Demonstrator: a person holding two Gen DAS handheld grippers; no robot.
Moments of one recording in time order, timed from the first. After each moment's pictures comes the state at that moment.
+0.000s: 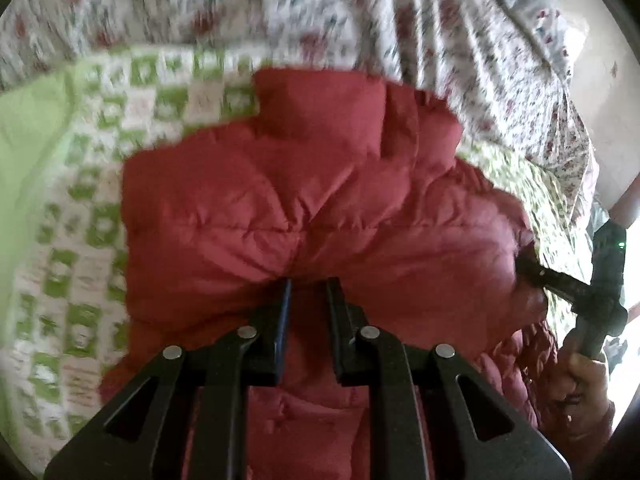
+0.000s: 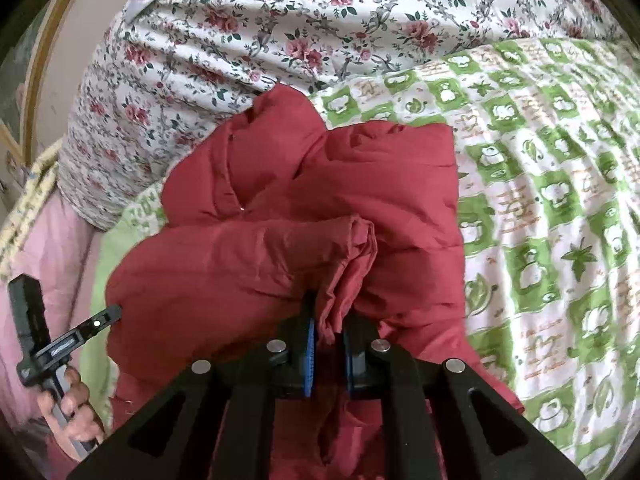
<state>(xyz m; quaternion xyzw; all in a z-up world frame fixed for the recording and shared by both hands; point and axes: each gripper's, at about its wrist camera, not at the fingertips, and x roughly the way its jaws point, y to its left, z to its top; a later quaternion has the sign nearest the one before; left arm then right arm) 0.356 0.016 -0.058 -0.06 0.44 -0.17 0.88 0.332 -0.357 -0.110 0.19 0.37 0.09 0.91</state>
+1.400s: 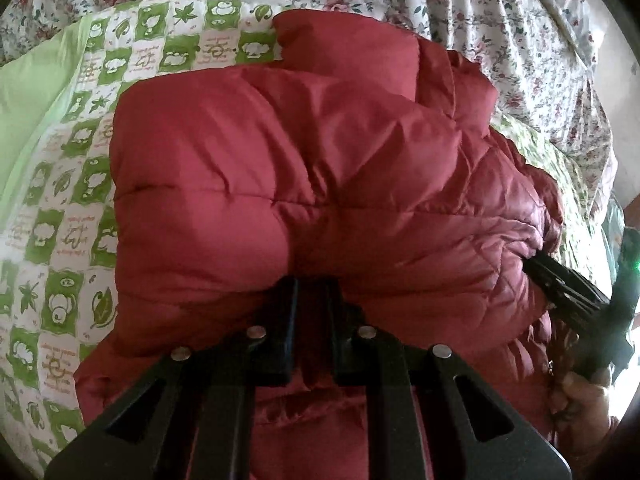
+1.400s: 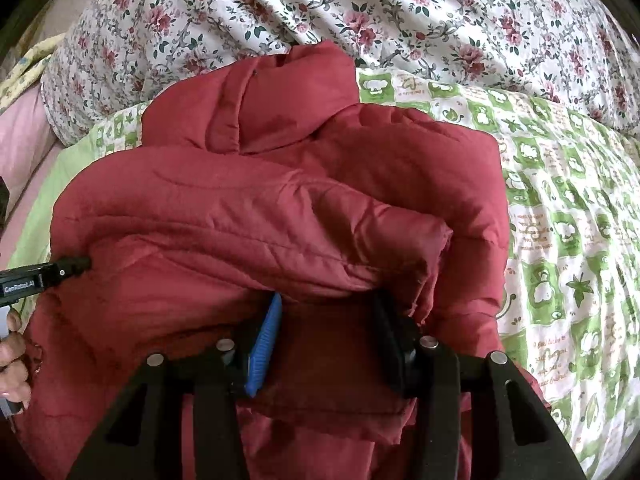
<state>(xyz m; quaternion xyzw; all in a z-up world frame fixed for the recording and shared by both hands) 0.354 0.012 -0.087 -0.05 0.47 -0.14 0.87 0.328 -0.296 -0.131 0.03 0.36 0.04 0.93</state>
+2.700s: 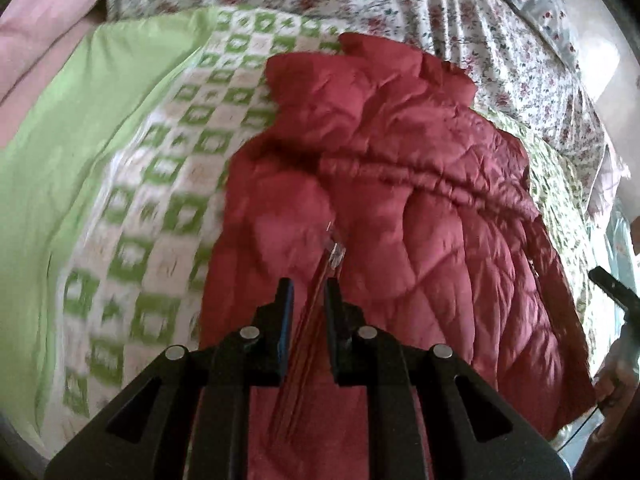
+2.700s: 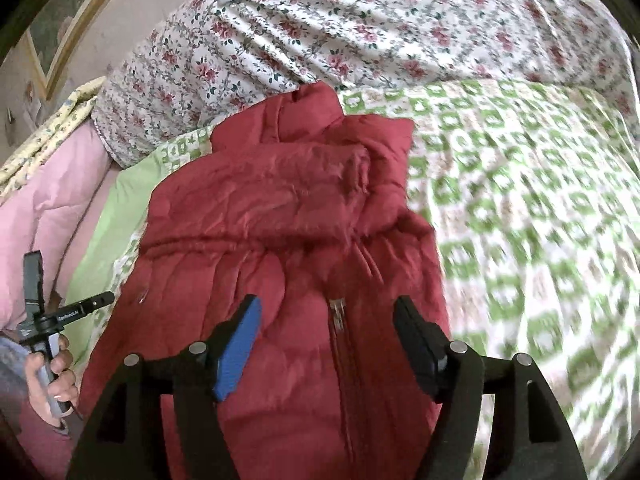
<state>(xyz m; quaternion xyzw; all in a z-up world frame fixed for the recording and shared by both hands) 0.165 0.090 -0.058 -0.08 0.46 -0.08 0.88 0.133 -0.354 -0.074 0.11 0.37 0.09 0.92</state>
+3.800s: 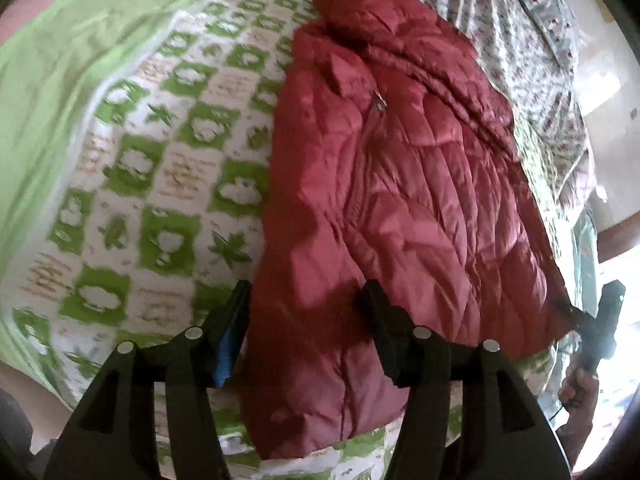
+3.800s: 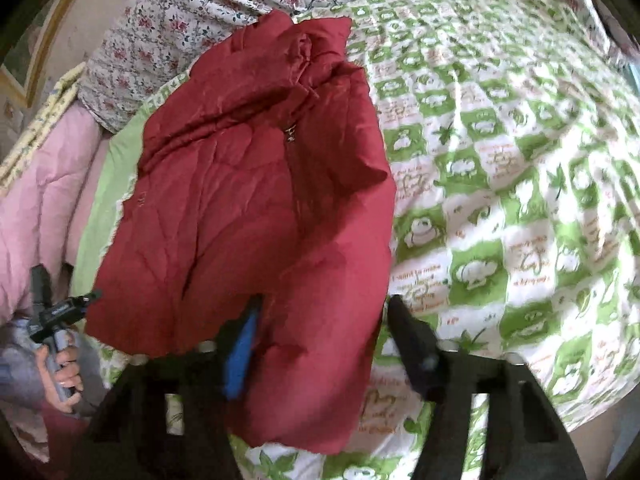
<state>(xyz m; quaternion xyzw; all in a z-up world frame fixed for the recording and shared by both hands) 0.070 0.143 -0.114 -0.15 0.53 -0.12 0.82 0.024 -0.383 -0.141 0.17 0.46 0.08 0.87</state>
